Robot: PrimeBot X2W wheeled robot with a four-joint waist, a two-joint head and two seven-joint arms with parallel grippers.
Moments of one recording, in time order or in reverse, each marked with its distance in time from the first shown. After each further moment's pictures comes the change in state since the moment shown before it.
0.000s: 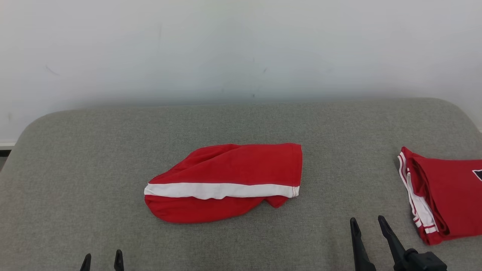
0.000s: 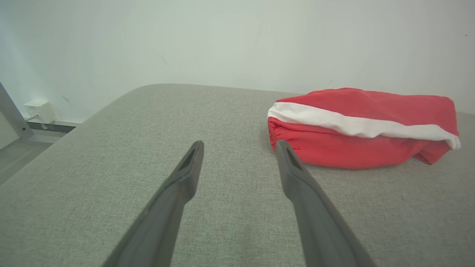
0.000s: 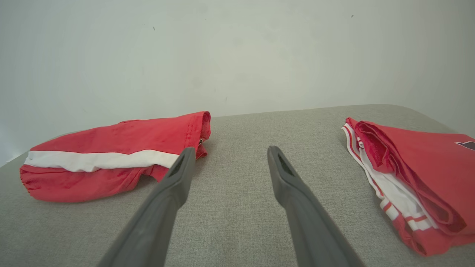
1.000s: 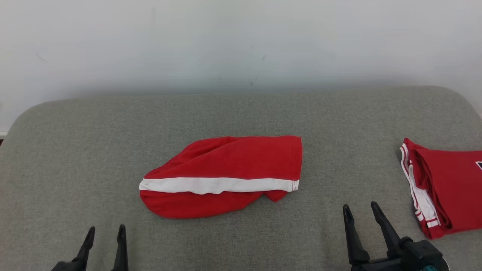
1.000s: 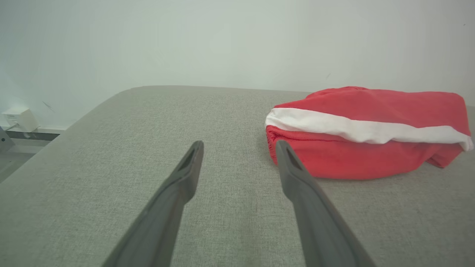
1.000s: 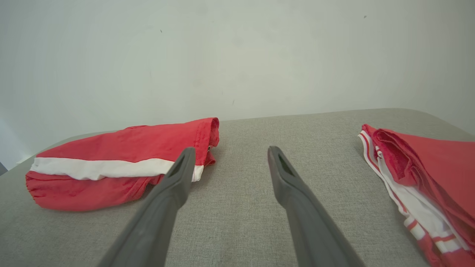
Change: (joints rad) left arm -0.134 0.074 -0.061 0.108 -0.053 -0.001 0.000; right arm -0.036 0.000 0.026 -0.016 0.009 0.000 0.000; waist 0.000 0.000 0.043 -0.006
